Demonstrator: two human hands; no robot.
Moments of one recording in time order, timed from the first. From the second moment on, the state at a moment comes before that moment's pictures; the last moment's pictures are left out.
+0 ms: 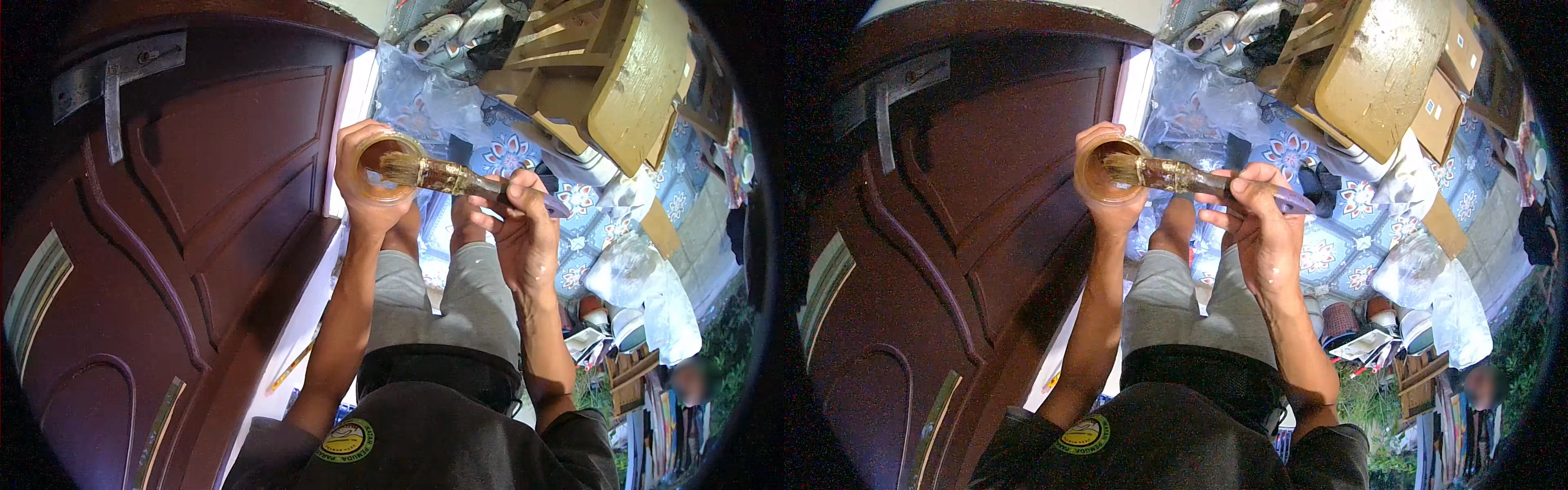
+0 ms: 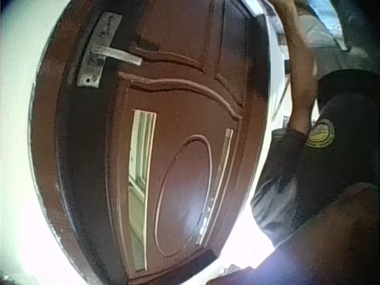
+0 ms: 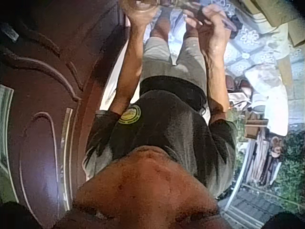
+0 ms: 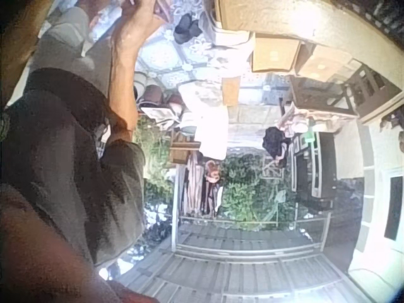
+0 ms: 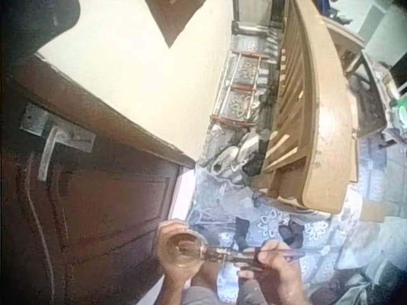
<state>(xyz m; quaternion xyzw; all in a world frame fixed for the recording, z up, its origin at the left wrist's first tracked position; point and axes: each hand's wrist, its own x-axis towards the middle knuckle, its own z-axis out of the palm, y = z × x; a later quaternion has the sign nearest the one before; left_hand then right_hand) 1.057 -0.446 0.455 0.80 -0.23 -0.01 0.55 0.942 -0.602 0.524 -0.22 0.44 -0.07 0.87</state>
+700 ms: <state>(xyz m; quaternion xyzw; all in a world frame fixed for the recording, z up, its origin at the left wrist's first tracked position) 1.052 -0.446 0.453 0.81 -0.22 0.01 0.55 0.940 -0.593 0.527 -0.27 0.34 -0.09 0.90</state>
